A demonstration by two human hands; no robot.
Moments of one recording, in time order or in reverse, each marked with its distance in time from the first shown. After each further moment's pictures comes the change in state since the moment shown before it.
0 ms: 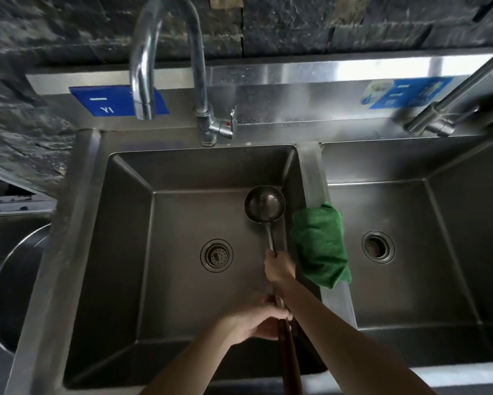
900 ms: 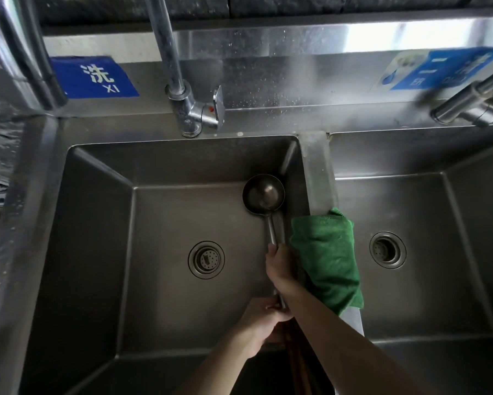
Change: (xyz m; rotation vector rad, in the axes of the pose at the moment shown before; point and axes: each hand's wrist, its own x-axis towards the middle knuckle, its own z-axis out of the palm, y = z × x) left_hand 0.088 -0.004 0.006 -0.107 0.190 0.022; right_hand 0.081 0.005 0.011 -0.152 0.109 -0.092
